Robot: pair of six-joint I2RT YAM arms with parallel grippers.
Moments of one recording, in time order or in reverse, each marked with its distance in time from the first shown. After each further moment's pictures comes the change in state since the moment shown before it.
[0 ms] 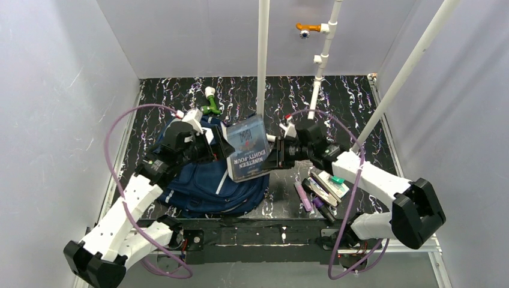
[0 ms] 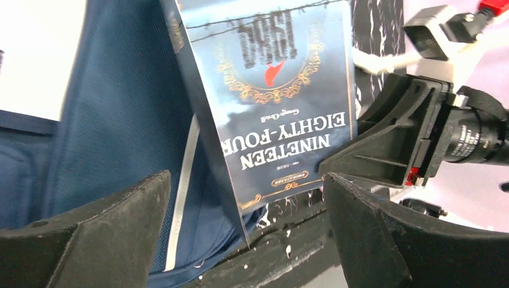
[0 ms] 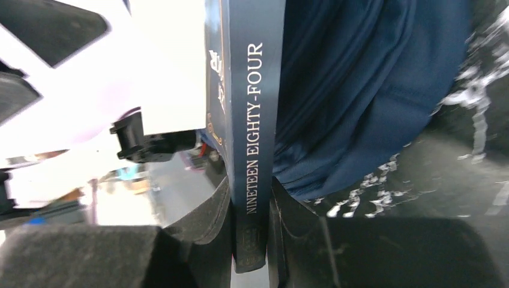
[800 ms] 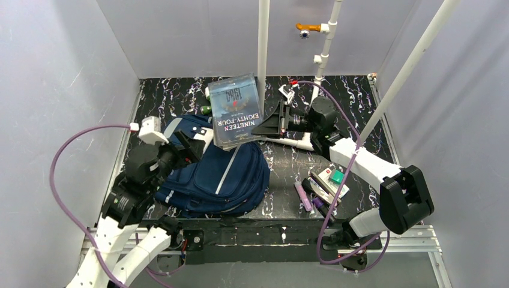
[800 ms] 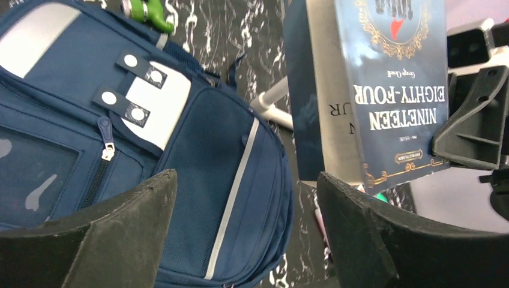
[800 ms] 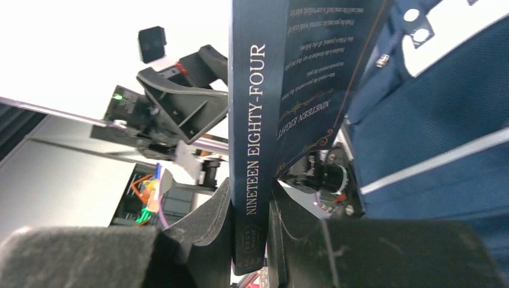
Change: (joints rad) left arm 0.027 -0.314 0.085 -0.113 -0.343 0.054; right arm -0.113 0.126 0.207 0.573 -0.332 0.368
